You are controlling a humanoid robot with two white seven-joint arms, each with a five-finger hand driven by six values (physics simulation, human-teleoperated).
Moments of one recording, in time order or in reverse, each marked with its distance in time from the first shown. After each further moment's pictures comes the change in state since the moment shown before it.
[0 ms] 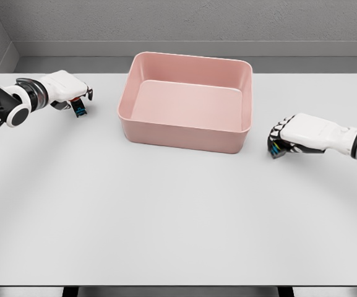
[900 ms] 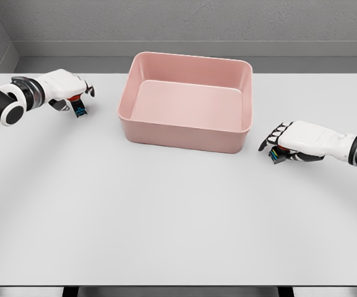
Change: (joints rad) left arm -0.002 0.023 0.004 -0.025 0.072 -0.001 -0.001; right arm 0.025 0.003 0.011 0.000 0.001 0.000 0.000
